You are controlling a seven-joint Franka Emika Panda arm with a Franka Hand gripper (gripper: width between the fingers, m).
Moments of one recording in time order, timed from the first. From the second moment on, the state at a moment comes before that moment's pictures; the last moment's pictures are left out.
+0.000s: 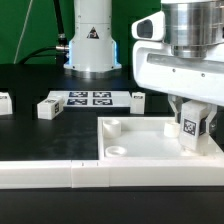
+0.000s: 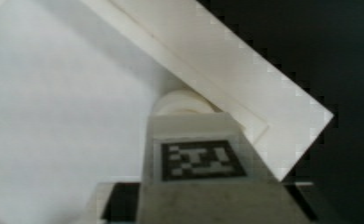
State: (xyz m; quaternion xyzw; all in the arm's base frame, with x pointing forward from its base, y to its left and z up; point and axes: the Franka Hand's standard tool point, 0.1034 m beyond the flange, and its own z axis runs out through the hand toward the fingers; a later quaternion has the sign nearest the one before) arm 0.641 0.119 0.069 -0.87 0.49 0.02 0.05
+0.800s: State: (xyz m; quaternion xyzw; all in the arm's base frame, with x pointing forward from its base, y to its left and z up) arm 0.642 0.126 0.071 -0.89 0.45 0.03 0.06
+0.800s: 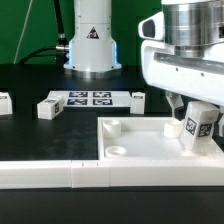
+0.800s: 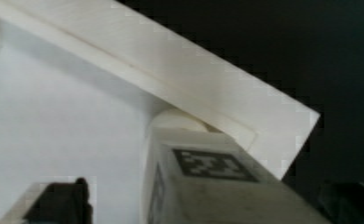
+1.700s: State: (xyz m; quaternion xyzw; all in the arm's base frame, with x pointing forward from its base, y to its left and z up) arm 0.641 0.125 0.071 -1.00 -0.06 -0.01 0.01
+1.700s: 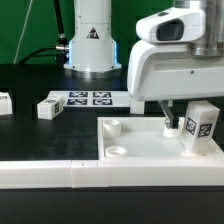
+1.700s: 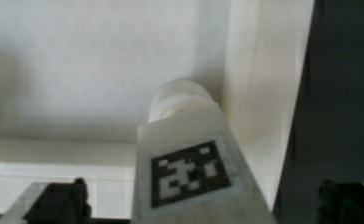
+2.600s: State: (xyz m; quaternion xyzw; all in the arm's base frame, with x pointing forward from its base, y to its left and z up) arm 0.641 0.121 0.069 -1.00 -0.10 -0.01 0.01
